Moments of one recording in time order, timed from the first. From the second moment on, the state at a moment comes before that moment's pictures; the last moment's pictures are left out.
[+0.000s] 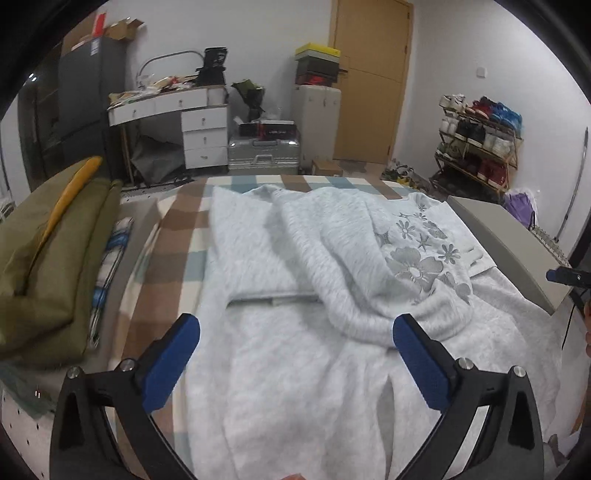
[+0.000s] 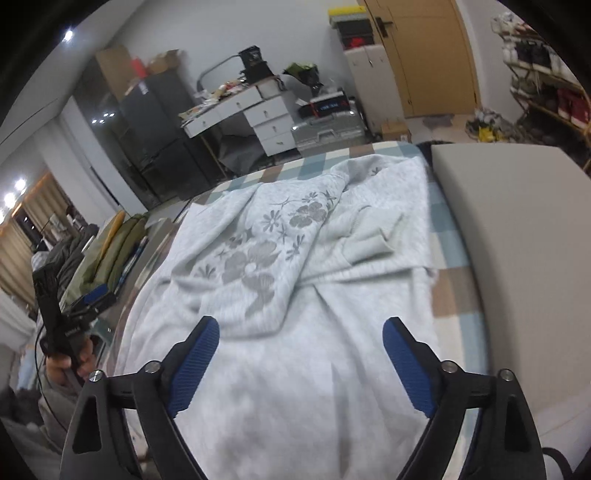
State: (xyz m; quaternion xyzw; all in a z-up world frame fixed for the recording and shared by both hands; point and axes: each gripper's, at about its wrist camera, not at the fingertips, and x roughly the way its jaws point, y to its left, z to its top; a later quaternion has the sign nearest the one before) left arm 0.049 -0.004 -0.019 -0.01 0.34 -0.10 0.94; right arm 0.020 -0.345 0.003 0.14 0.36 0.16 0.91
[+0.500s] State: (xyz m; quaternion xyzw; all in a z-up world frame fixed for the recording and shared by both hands) left arm -0.021 0.061 -0.093 -0.15 0.44 -0.04 0.89; right arm -0.069 -0.395 -0.102 0.26 0.40 0.16 0.87
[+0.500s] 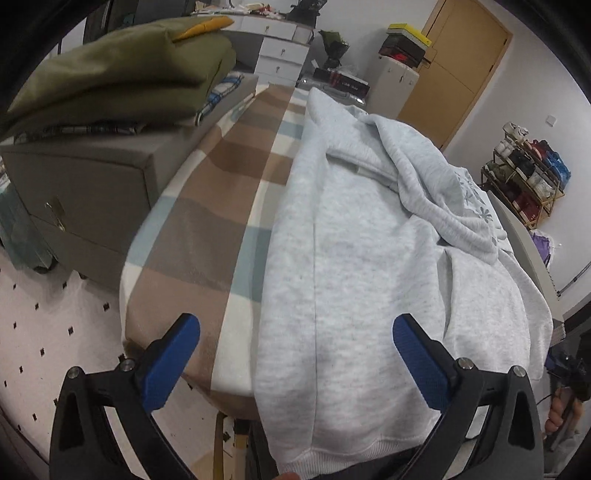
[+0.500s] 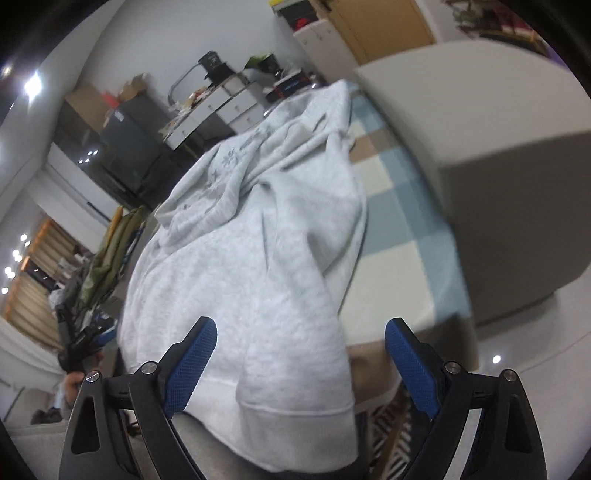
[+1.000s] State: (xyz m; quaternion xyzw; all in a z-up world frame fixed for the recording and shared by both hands) left arm -0.037 0.048 -0.101 -0.13 0.43 -0.12 0.88; right arm -0.069 -0.377 -0.110 0.25 0.37 0.24 0.86
